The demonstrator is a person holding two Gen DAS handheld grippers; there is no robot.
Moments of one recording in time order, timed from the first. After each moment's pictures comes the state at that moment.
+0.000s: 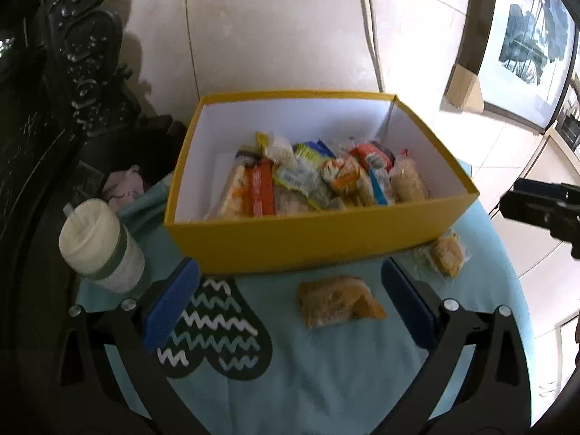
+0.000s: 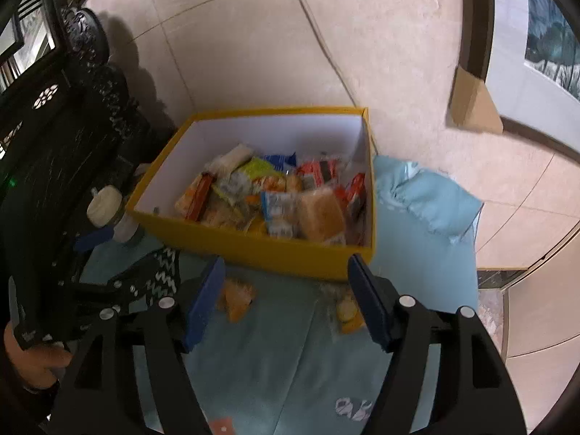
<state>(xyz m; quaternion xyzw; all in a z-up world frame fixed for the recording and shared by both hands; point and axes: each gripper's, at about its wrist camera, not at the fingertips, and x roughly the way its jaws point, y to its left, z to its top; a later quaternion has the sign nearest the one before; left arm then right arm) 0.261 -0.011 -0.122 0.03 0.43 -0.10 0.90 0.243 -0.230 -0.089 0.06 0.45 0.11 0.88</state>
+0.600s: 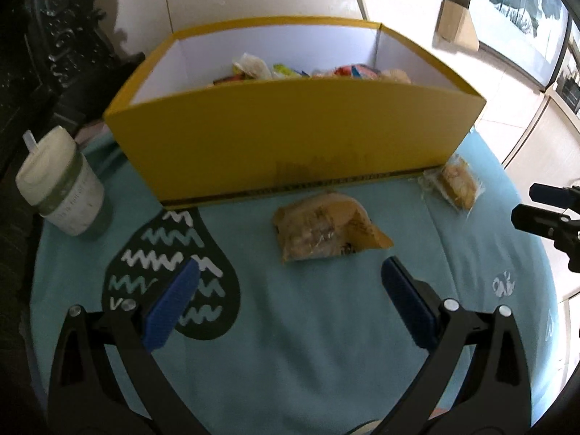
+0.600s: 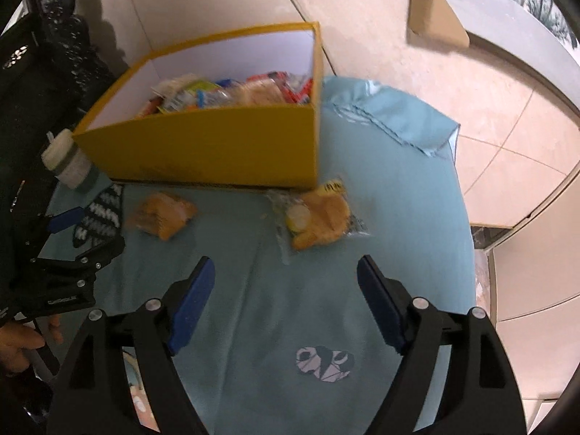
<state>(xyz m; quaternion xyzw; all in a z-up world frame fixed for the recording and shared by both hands) 0.235 -0.031 -0.199 0.05 0.47 -0.11 0.87 0.203 -0.260 -0.173 0.05 0.50 0.06 0.86</state>
